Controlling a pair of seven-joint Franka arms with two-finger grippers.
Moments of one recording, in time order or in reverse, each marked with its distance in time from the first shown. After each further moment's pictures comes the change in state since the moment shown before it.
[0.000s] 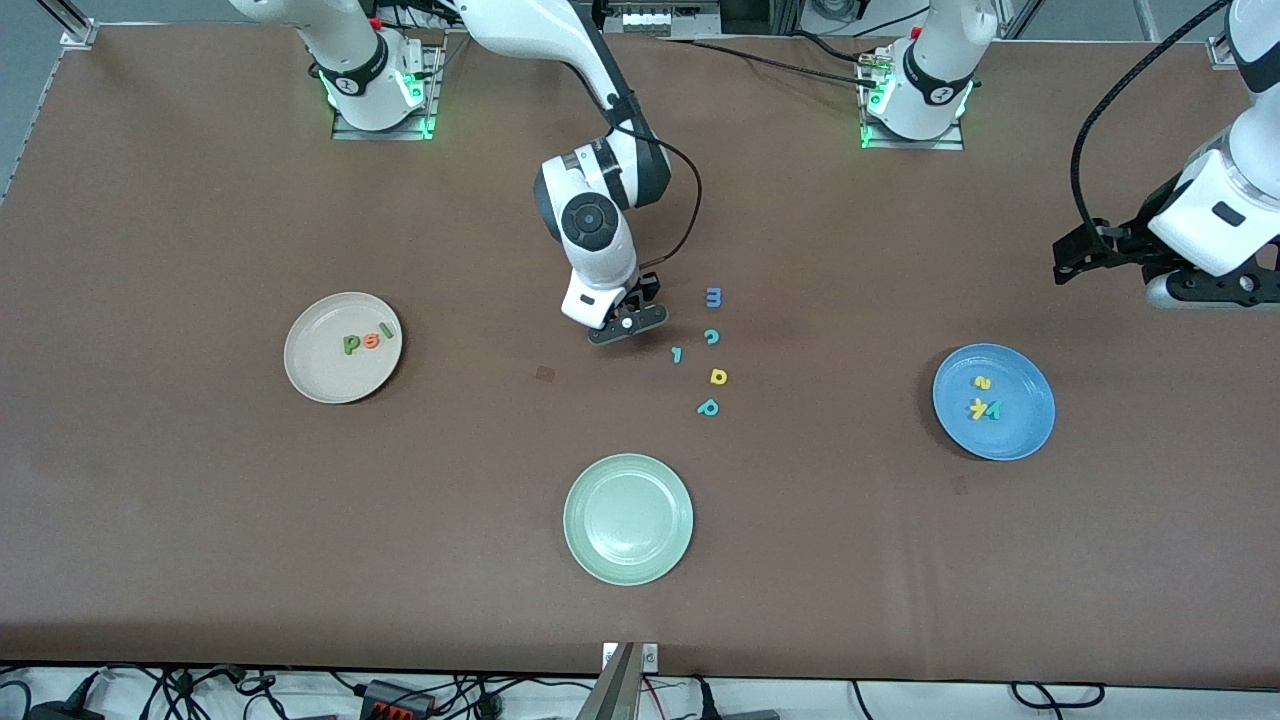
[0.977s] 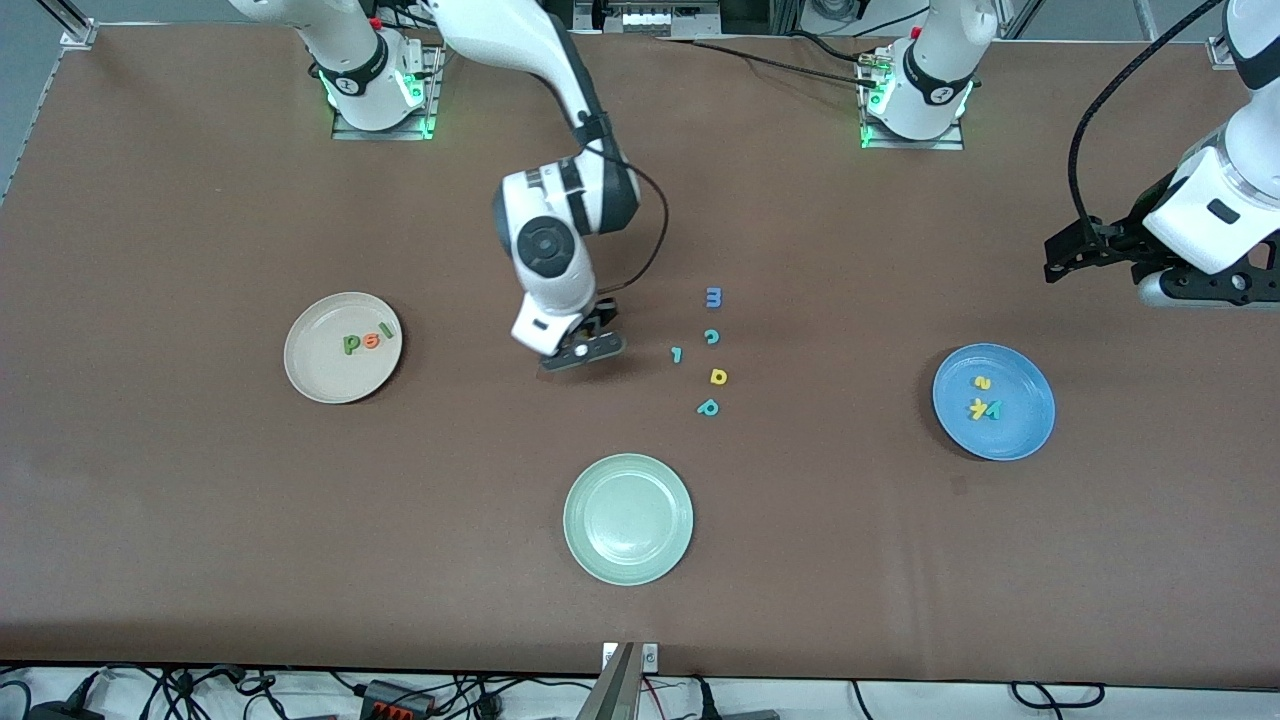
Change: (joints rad) left arm 0.002 0.000 -0.007 0.003 -0.028 -0.002 0.000; right arm -0.002 0.002 -0.224 0.004 -0.017 -0.184 -0.098
